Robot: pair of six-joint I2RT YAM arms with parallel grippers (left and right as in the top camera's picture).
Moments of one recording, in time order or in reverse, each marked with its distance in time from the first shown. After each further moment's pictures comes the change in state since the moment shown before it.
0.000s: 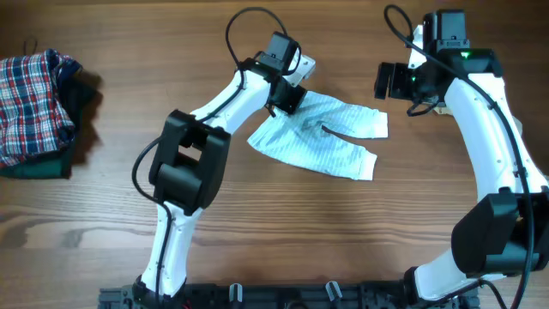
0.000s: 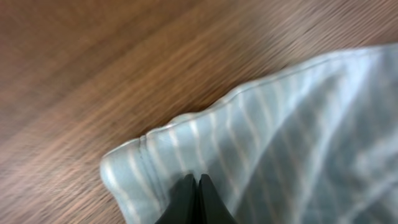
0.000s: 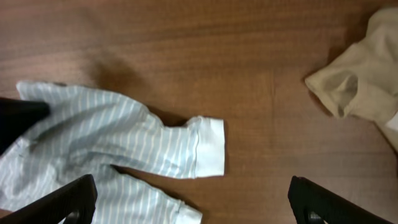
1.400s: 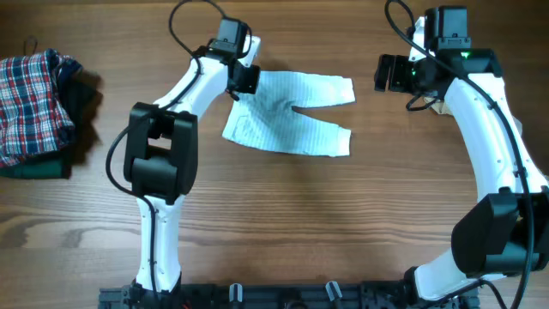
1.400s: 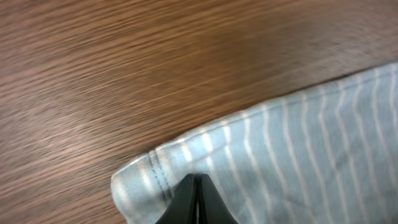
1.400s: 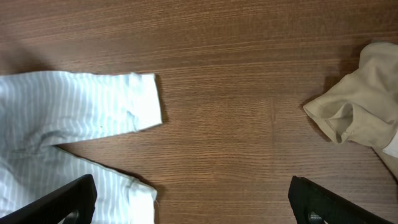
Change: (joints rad) left arm 0.209 0.005 0.006 0.011 -0.118 -0.122; right arm 0.000 0.000 0.000 0.069 0.000 0.000
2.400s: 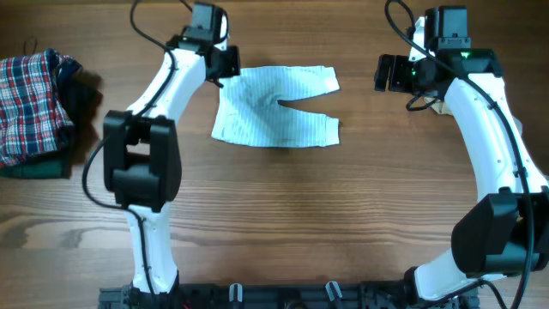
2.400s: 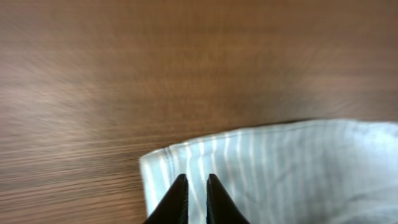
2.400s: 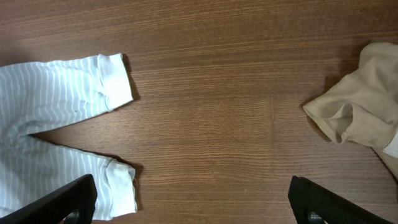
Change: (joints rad) left arm 0.074 -0.115 0.005 -0.031 -0.023 -0.210; right arm 0.000 0.000 0.000 0.000 0.000 0.000
